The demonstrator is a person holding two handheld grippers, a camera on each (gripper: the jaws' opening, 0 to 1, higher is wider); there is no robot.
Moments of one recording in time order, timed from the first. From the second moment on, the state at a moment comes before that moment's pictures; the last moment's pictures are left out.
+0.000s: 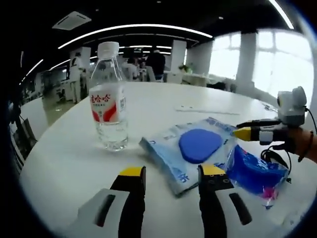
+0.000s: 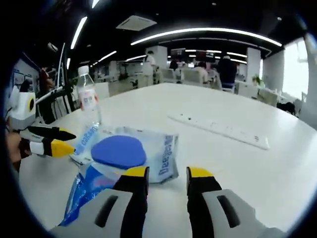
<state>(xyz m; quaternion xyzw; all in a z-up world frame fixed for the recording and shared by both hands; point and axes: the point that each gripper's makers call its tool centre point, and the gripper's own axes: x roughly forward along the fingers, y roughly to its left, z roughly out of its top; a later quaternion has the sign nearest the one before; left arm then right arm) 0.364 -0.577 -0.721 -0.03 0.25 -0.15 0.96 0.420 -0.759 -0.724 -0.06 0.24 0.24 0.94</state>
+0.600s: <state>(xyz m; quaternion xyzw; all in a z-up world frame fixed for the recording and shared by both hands) 0.361 -0.577 -0.739 -0.02 0.28 -0.13 0.95 0.420 -0.761 -0.733 -0.02 0.26 0.23 0.94</state>
